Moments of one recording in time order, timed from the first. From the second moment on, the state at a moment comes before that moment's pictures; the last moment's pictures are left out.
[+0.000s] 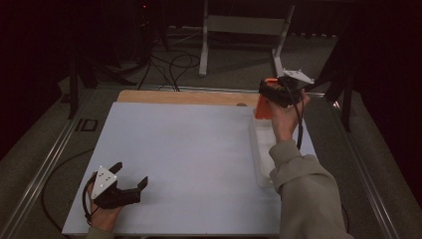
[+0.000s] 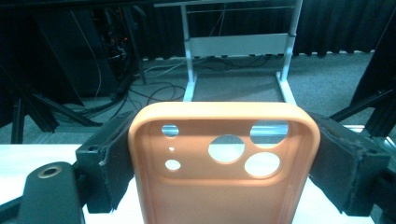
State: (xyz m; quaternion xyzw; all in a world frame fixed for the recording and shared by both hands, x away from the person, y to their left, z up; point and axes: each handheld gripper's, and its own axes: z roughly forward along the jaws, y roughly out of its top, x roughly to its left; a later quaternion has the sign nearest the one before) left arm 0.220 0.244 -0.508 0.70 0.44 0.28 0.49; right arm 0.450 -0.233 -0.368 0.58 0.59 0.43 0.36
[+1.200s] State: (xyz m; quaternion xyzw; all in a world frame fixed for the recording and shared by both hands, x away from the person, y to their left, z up) left arm 0.220 0.246 -0.508 0.70 0.44 0.27 0.49; right arm 0.468 -0.231 -0.394 0.58 0.60 0.40 0.38
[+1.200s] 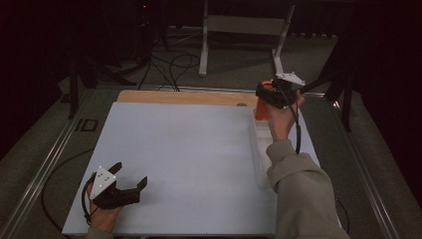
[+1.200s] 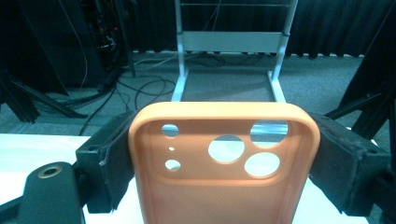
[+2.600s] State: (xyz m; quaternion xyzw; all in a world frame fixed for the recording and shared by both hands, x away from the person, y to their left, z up) left arm 0.220 0.244 -0.509 0.70 0.44 0.27 0.49; right arm 0.474 -0.241 -0.437 0.60 0.62 0.38 0.33
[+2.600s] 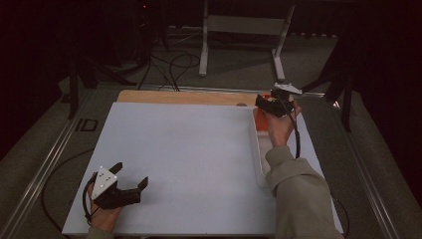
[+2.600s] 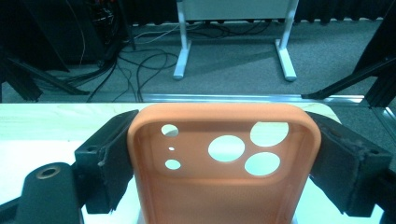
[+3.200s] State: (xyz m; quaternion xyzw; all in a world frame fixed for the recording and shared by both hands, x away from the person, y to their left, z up) left arm 0.220 0.244 -0.509 0.70 0.44 0.27 0.49; right arm 0.478 -0.239 -0.446 0.59 0.63 0.37 0.33
